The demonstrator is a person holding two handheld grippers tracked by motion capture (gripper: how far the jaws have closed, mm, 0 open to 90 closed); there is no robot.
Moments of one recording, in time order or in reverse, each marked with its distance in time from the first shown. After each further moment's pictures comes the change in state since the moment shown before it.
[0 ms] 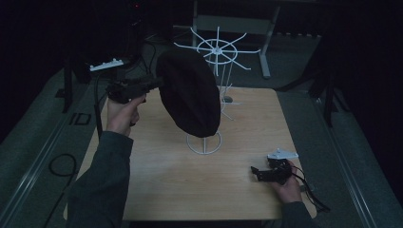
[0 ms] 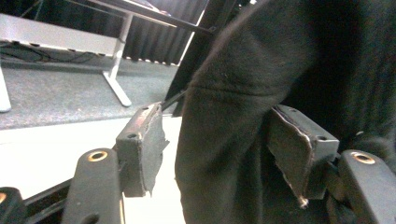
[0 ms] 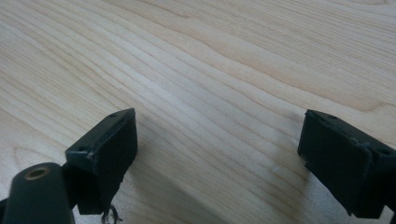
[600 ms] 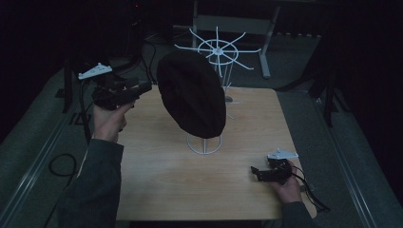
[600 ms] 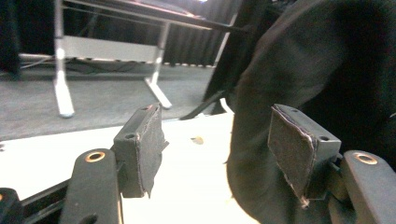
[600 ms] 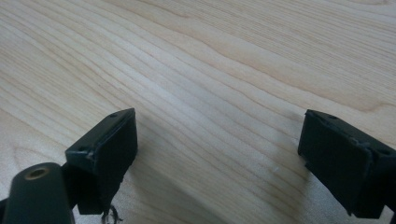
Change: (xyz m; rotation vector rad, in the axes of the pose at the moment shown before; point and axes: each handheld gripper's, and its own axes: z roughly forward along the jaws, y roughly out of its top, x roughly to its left) left arm -0.002 -0.009 -0.031 0.010 0.184 0.089; right arm 0.000 0.000 0.000 0.000 0.000 0.000
